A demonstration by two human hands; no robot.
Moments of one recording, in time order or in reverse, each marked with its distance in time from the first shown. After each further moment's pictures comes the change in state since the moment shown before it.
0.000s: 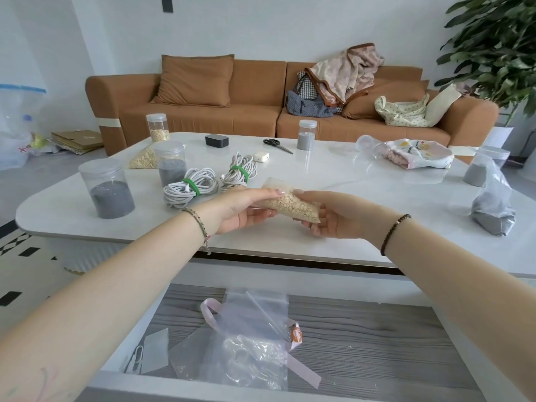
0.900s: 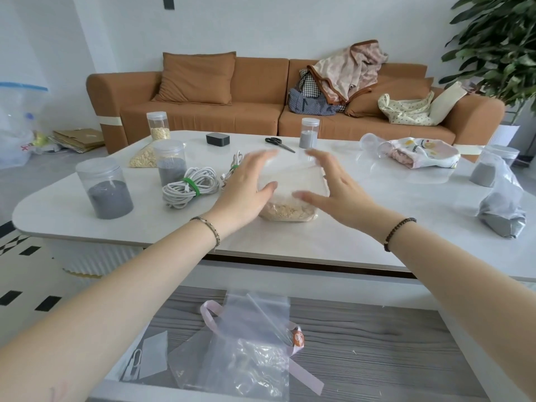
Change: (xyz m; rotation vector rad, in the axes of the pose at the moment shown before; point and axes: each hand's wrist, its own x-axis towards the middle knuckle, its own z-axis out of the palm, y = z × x) left_hand 0.014 -0.005 -0.002 0.915 0.337 0.760; right_hand 0.011 -0.003 -0.010 -0.973 0.335 -0.881
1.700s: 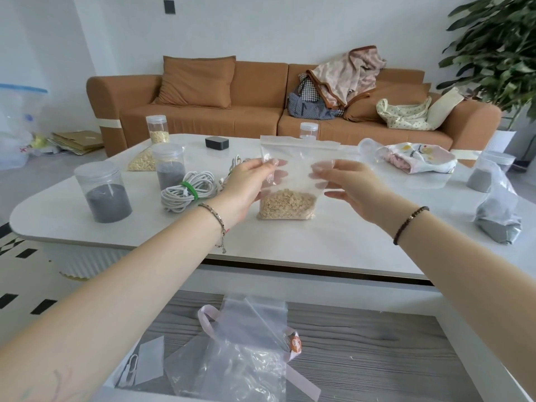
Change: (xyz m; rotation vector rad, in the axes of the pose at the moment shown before) left_hand 0.021 0.026 -0.002 -0.810 -0.002 -0.548; right_hand 0.014 -0.003 -0.029 0.691 0.068 0.505
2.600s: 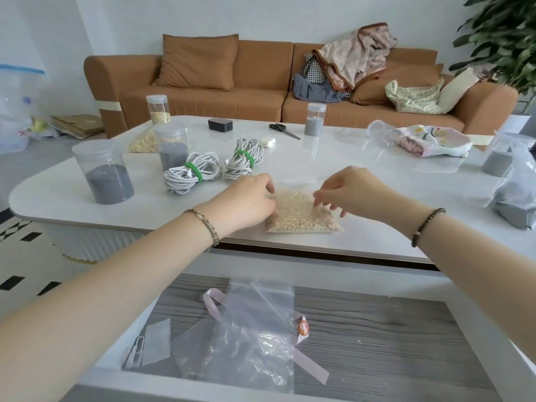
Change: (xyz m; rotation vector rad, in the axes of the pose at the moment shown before) left_hand -0.035 -0.018 -0.020 1.108 -0.156 0.090; right_hand -0.030 0.010 0.020 -0.805 -0.117 -0.043
